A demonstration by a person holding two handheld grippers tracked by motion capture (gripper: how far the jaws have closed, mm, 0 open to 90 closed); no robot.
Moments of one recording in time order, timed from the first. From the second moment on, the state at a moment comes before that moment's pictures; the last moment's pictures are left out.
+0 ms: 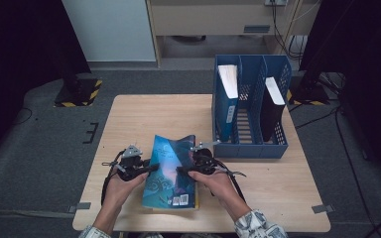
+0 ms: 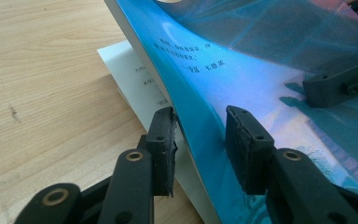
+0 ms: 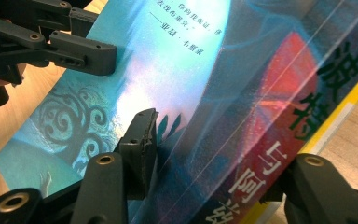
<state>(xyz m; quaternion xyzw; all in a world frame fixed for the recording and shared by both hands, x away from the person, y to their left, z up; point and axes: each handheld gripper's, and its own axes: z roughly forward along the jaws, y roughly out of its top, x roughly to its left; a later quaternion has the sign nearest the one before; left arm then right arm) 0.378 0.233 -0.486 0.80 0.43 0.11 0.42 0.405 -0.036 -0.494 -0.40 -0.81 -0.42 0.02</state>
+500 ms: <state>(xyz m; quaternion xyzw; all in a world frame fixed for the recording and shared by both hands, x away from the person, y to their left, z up) 0.388 0.239 -0.464 0.79 0.42 0.12 0.43 0.420 -0.034 -0.469 -0.39 -0.81 -0.43 -0.01</state>
